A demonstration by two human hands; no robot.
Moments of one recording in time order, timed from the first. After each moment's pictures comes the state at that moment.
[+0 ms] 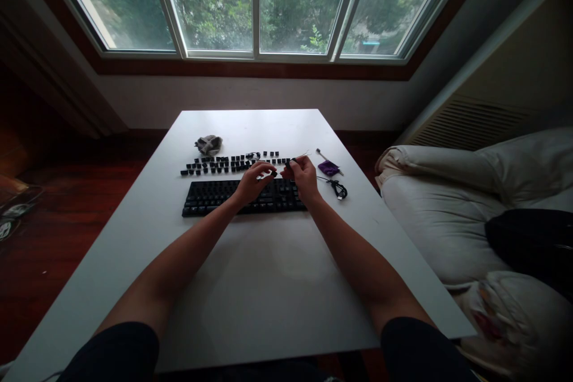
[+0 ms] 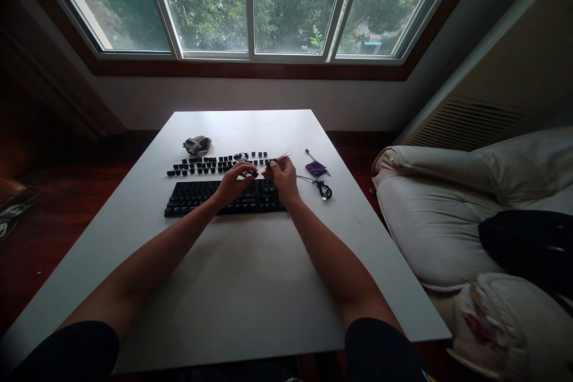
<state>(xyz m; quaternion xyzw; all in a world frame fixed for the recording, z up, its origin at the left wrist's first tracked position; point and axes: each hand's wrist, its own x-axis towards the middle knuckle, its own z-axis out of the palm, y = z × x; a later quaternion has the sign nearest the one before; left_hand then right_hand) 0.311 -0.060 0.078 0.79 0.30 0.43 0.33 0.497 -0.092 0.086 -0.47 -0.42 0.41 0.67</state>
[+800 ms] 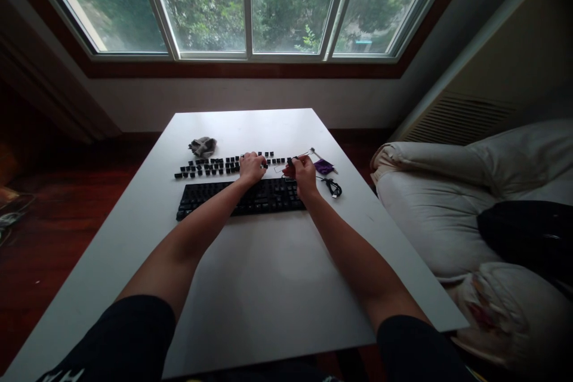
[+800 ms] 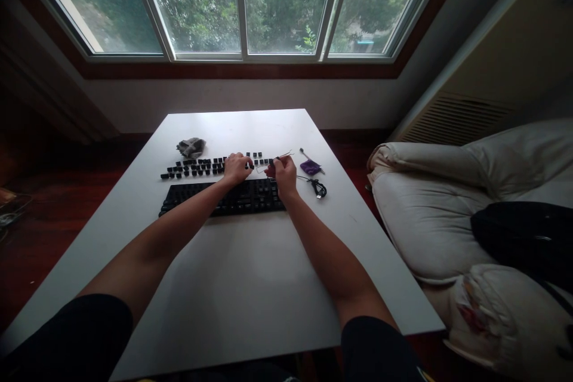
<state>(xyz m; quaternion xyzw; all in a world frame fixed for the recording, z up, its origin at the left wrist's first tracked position) 0.353 0.025 0.050 0.82 0.51 0.23 0.10 0.515 -0.086 0.085 -0.50 -0.36 0.39 0.68</state>
